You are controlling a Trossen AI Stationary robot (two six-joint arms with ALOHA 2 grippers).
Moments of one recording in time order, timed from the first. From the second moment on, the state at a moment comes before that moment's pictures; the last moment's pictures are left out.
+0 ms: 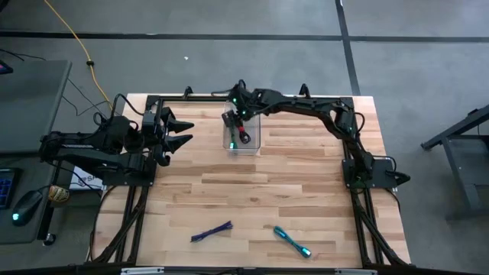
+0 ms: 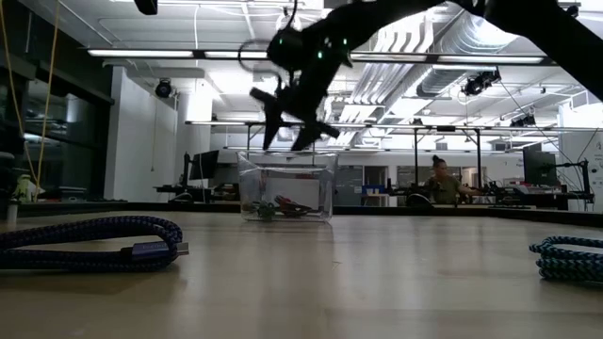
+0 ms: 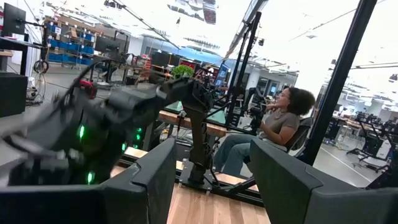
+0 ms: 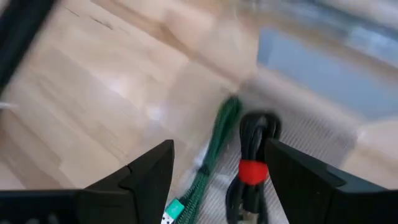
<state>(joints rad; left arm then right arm) 0.10 0.57 0.62 0.12 -0.15 -0.22 -0.35 2.18 1.95 -0.74 0.06 0.64</state>
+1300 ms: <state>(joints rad) 0.10 0.57 0.62 0.12 -0.15 -0.22 0.01 1.09 0.91 0.10 0.07 0.11</state>
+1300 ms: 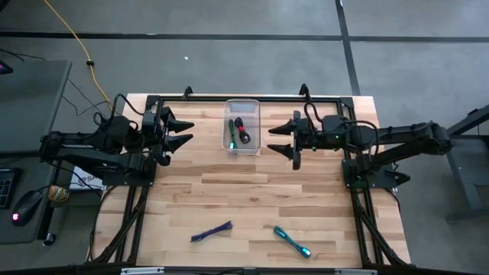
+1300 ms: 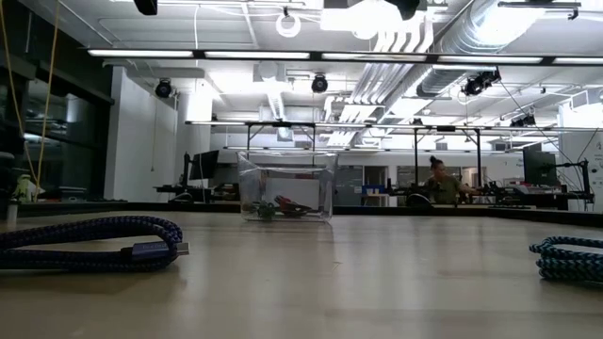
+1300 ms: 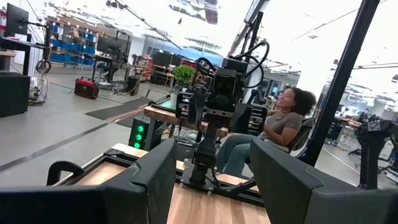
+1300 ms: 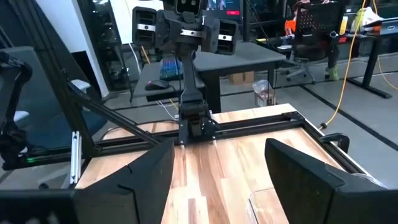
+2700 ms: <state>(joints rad) 0.10 0.57 0.62 0.12 -0.15 -0.22 0.01 1.09 0.91 0.16 0.04 0.29</state>
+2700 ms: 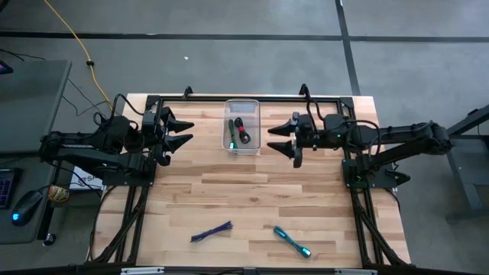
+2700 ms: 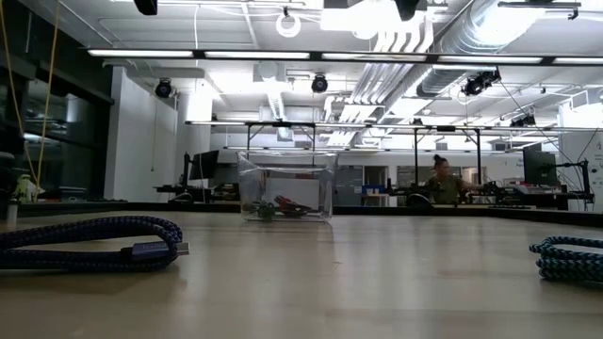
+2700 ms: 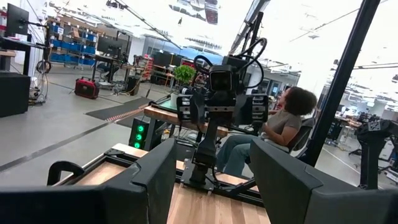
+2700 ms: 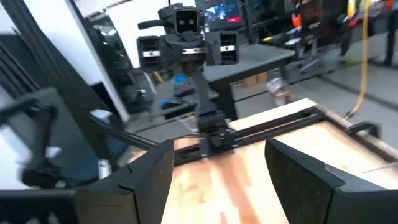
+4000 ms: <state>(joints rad) 0.10 0.57 0.62 0.12 -0.15 -0.22 0.66 1.92 1.32 -0.77 -0.23 1.42</state>
